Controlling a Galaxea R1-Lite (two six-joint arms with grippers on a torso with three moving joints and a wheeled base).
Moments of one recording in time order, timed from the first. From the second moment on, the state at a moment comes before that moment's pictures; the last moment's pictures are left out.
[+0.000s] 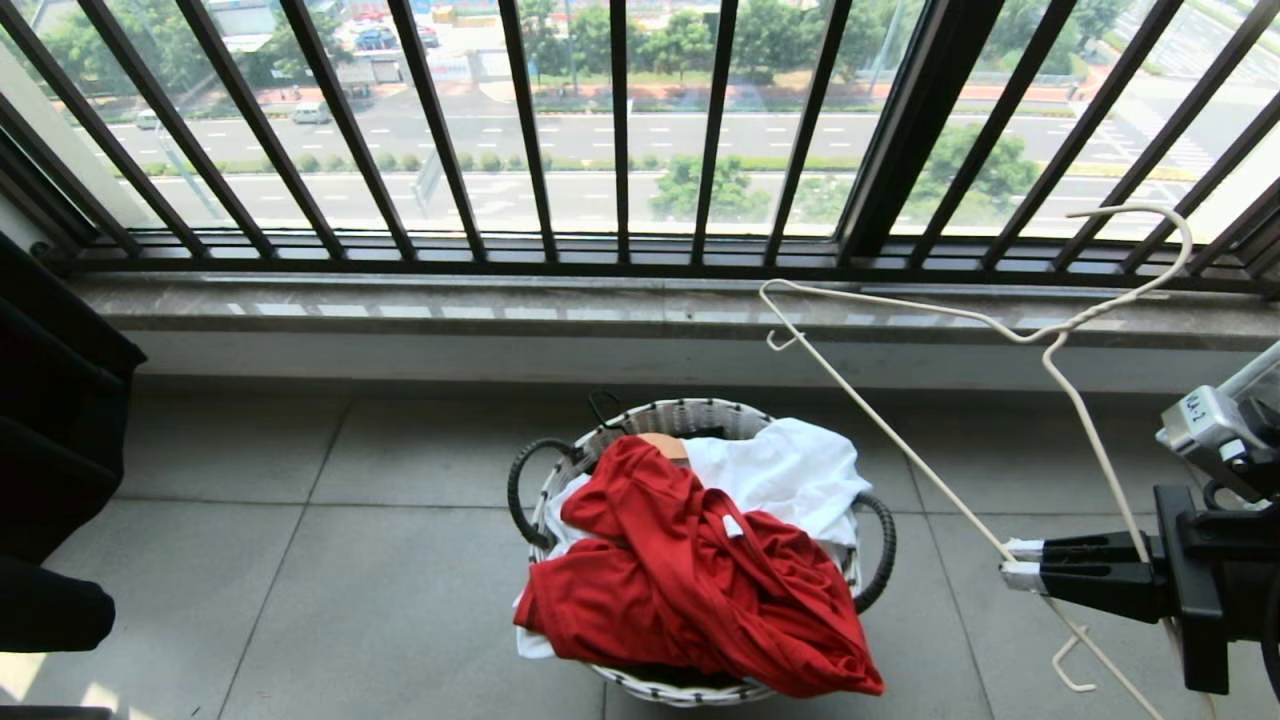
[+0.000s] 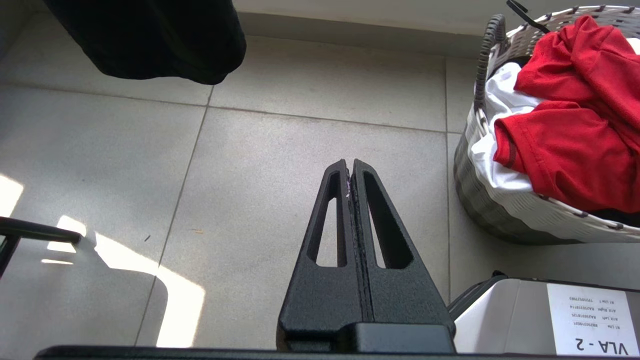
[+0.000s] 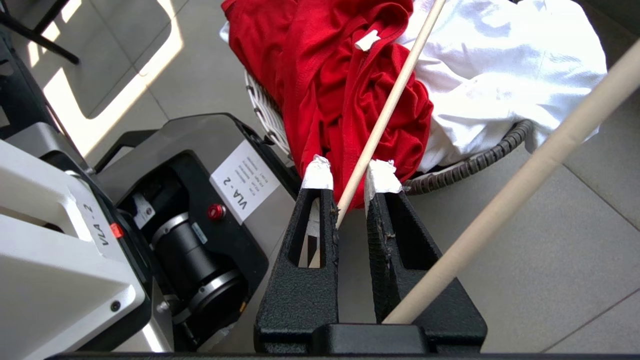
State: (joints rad) left arm 0.01 0.00 -0.02 0.05 0.05 -0.08; right arm -0.03 1.24 -0.69 0.09 0.81 -0.51
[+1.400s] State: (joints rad) left arm 0.01 0.00 -0.03 0.05 0.05 -0.08; right arm -0.03 1.12 -0.70 -0.04 0.81 -0.33
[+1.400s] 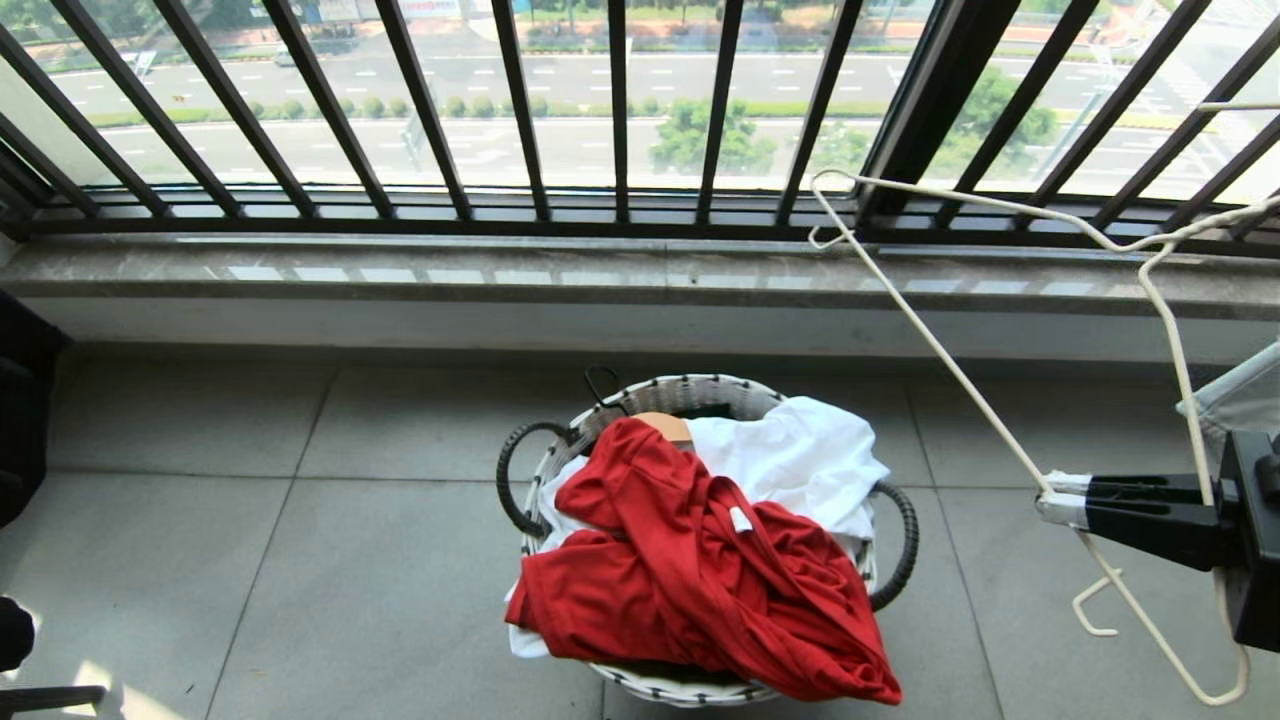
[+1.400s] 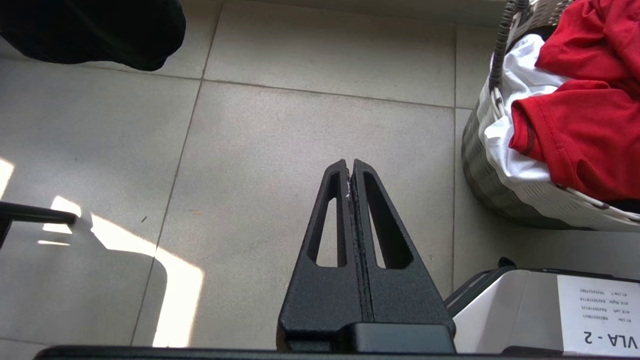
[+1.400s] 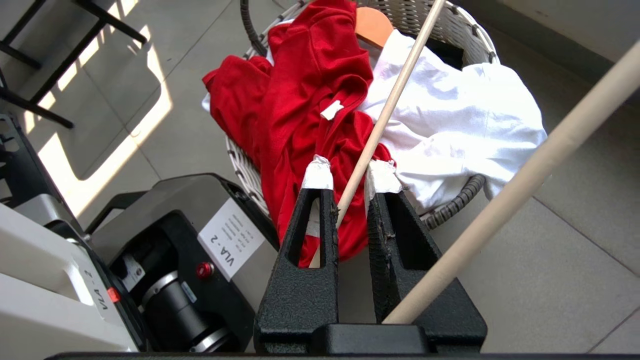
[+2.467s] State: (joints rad) left arm -0.35 1.16 -0.88 0.06 -0.27 -0.09; right arm -0.12 1.11 -0.76 -0.05 0.81 -0.24
